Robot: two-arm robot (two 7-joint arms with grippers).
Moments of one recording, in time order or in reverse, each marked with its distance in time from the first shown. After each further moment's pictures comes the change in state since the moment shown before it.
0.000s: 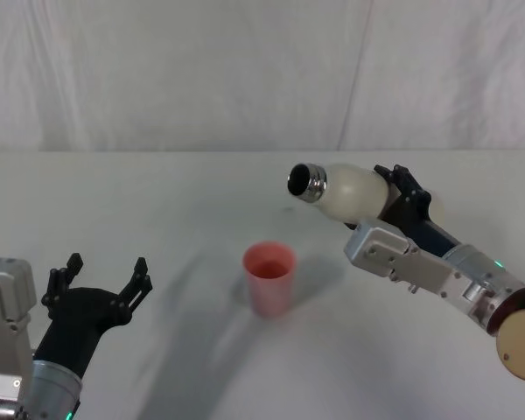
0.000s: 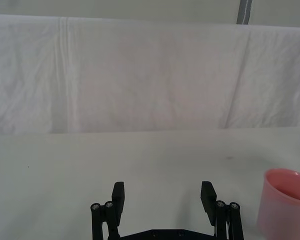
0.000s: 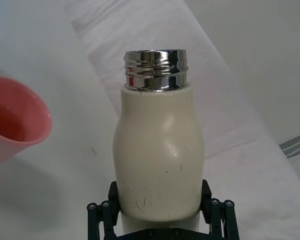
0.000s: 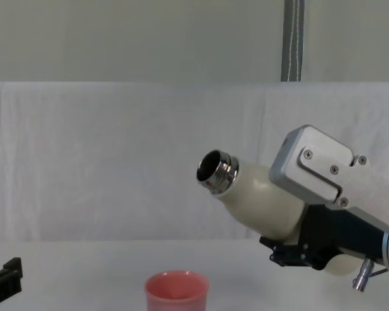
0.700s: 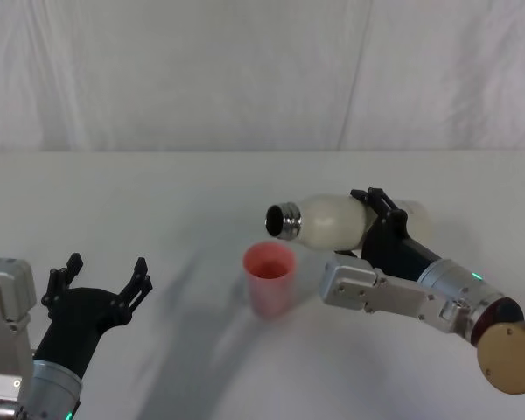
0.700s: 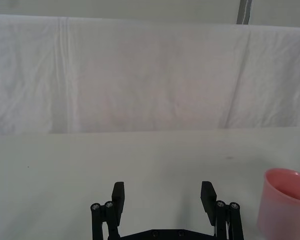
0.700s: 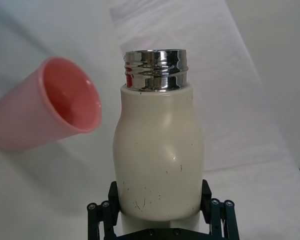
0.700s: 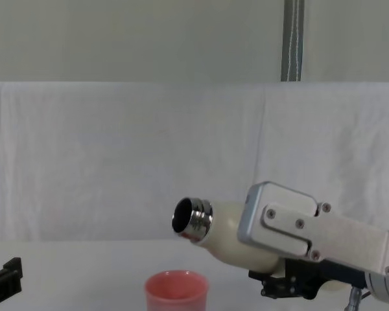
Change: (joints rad) left arm 0.000 0.000 0.000 0.000 0.000 0.000 0.000; right arm 0.023 0.021 -0.080 0.015 -0.119 0.019 0.033
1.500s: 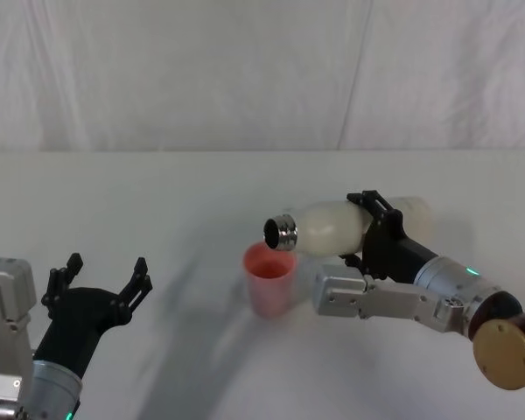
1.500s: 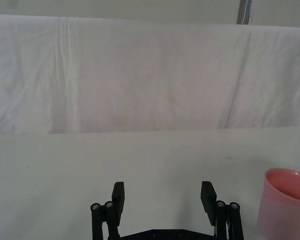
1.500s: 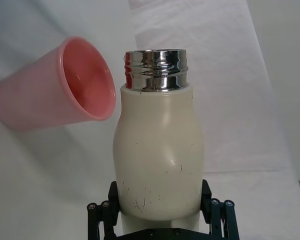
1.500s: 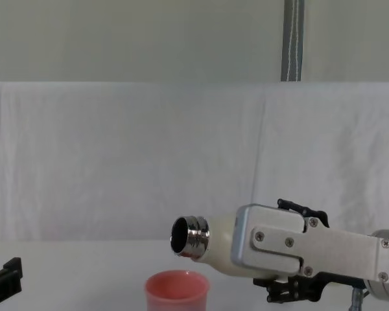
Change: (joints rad) left arm 0.000 0.000 0.000 0.000 0.000 0.000 0.000; right arm 0.036 0.025 -0.044 0.000 -0.081 0.033 0.037
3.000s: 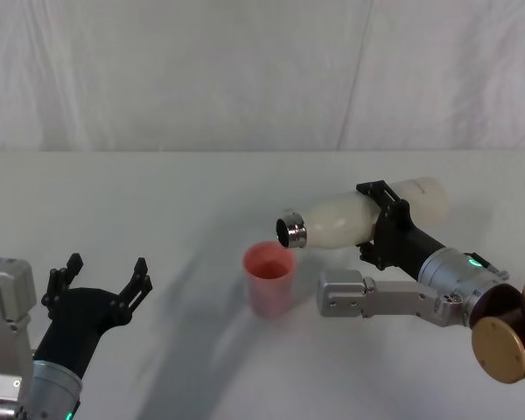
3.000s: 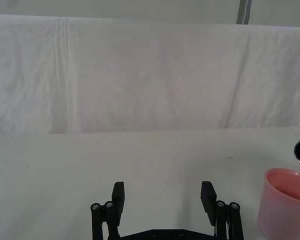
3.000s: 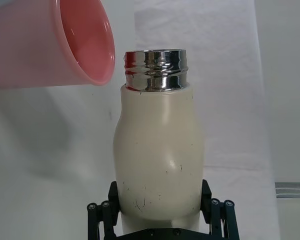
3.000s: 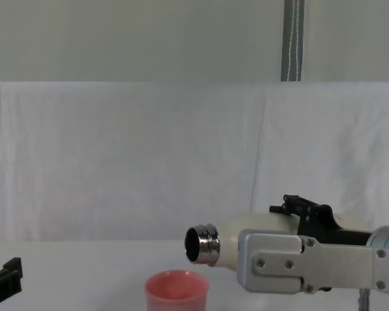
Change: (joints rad) left arm 0.000 0.000 0.000 0.000 0.000 0.000 0.000; right arm 0.049 0.013 -0.035 0.061 -0.124 0.007 -0.058
